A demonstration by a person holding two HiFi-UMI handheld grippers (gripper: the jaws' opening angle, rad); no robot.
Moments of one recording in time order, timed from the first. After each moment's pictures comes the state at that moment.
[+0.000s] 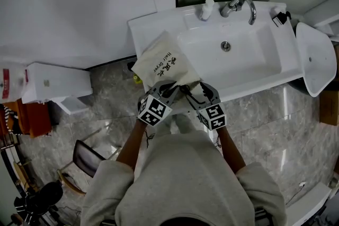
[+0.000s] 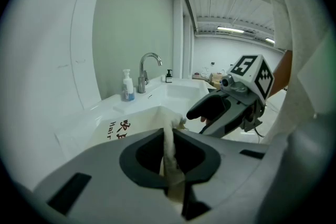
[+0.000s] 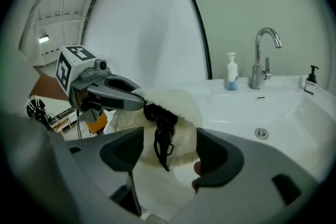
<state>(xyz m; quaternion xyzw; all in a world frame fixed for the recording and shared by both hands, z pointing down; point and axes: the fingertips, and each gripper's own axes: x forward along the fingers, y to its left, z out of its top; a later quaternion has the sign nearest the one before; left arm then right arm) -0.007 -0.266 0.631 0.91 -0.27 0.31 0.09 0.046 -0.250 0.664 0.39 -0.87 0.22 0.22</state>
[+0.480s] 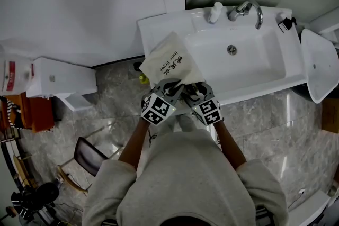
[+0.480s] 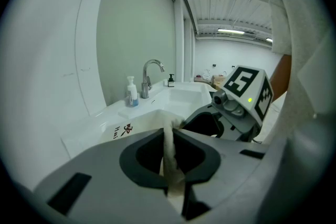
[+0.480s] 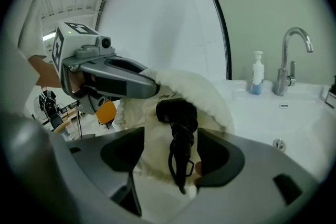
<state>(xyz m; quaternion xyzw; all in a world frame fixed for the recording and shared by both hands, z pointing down) -0.016 -0.271 0.607 0.91 -0.28 0.29 0.07 -0.009 -0.257 0.671 0.33 -0.89 0.19 0.24</state>
